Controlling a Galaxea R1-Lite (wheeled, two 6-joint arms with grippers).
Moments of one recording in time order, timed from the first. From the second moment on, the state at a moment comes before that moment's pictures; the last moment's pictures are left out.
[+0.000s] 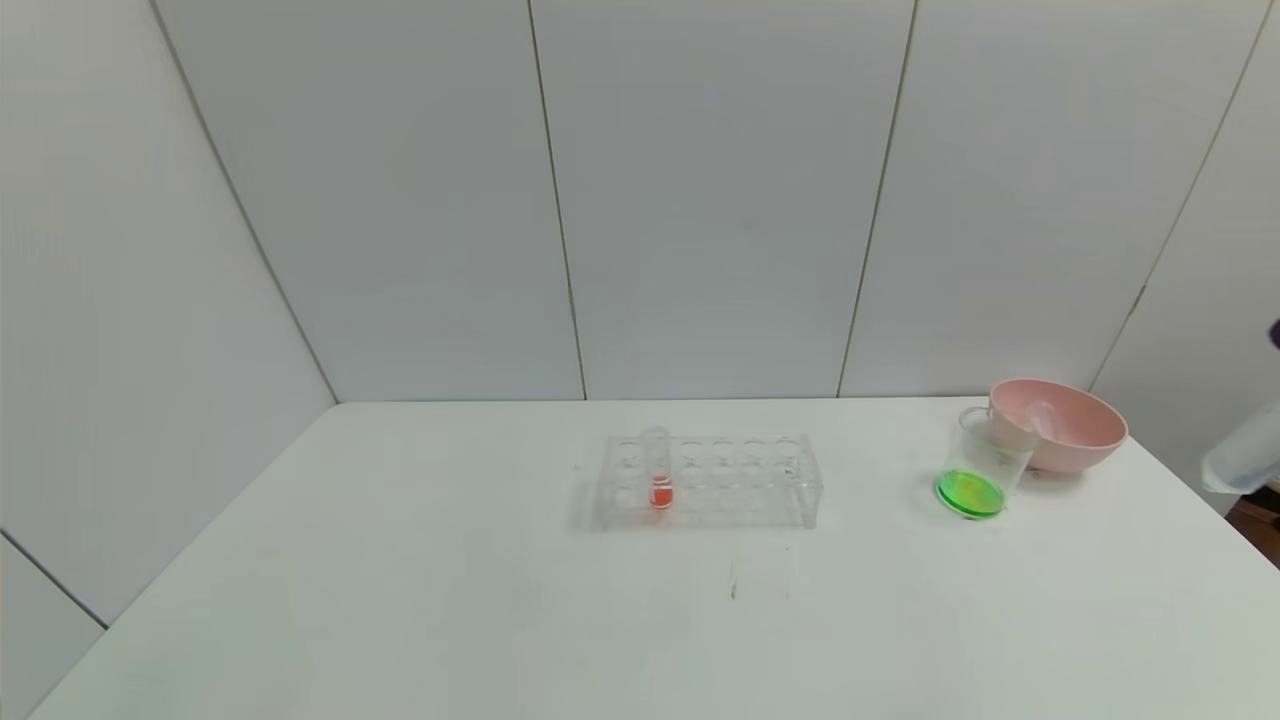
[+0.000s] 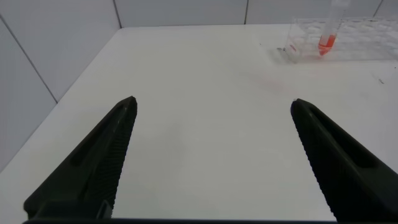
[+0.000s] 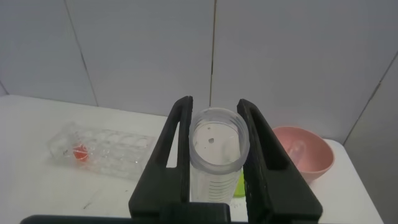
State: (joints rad) left arm 0.00 0.00 0.00 0.00 0.00 0.00; right arm 0.13 1.00 -0.51 -0.65 0.04 0.01
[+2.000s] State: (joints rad) left arm 0.00 0.00 0.00 0.00 0.00 0.00; right arm 0.00 0.00 0.00 -0.05 -0.02 -0.04
